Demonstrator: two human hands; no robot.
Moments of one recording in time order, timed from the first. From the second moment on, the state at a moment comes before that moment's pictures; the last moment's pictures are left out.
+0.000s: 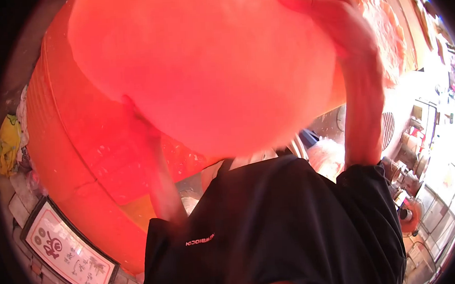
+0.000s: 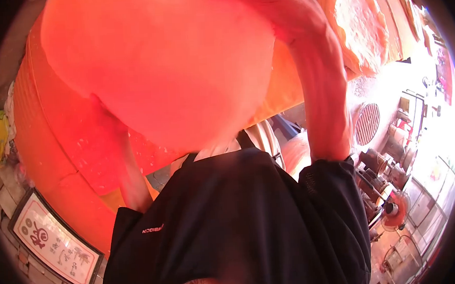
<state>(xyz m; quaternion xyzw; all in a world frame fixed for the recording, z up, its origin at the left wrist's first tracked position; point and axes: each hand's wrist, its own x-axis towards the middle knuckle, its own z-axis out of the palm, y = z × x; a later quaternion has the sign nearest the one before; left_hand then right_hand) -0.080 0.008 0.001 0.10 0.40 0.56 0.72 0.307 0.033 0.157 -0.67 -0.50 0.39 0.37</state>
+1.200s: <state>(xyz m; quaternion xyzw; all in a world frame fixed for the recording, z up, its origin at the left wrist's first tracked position) -0.076 -0.025 -0.009 0.15 0.51 0.50 0.69 0.367 -0.009 -0.003 -0.64 -0.31 0.61 0.36</state>
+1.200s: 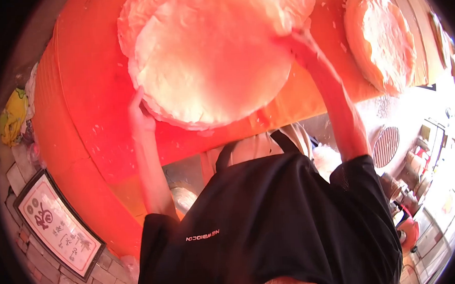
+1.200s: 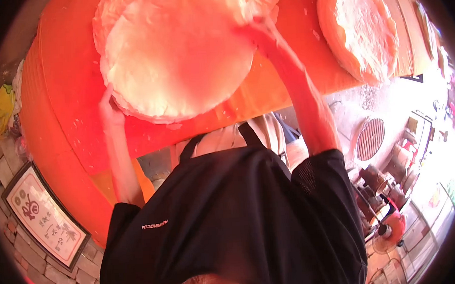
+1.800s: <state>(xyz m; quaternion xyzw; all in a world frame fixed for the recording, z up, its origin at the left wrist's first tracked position) -0.047 -0.070 -0.018 0.33 0.56 0.46 0.60 0.367 0.011 0.002 -0.69 -0.39 0.53 0.29</state>
